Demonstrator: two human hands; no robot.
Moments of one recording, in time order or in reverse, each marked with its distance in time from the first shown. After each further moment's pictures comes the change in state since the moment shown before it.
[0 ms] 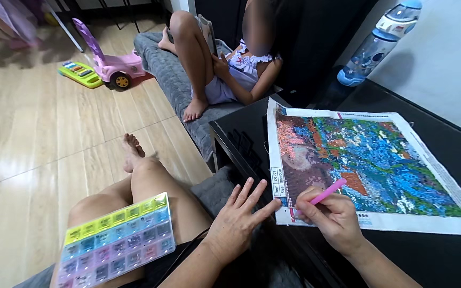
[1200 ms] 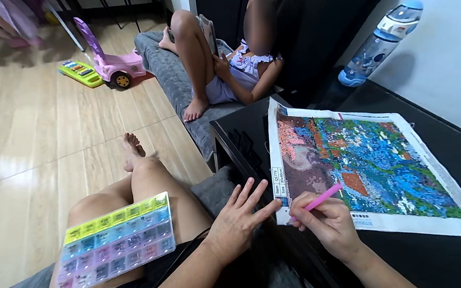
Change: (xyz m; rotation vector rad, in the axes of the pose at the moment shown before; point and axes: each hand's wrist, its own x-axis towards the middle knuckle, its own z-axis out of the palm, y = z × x) left_hand 0.000 0.000 0.000 -0.002 0.010 -0.001; right_hand -0.003 -0.007 0.008 0.100 -0.067 0.034
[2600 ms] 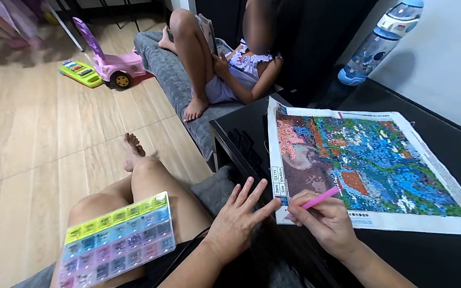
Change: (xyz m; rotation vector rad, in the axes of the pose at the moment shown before) left_hand 0.000 0.000 0.000 -0.005 -0.005 -0.002; right_hand -0.001 0.004 0.002 -0.089 0.031 -0.046
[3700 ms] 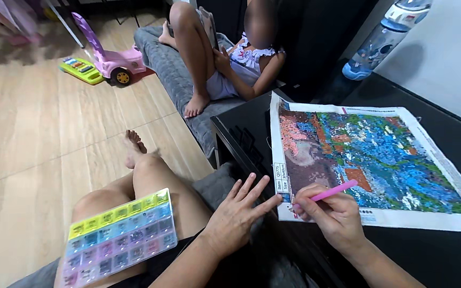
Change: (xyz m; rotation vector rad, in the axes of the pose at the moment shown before) left_hand 0.002 -0.006 -0.012 -0.027 -0.090 0.035; right_hand 0.000 -0.002 -0.002 -0.002 0.078 0.025
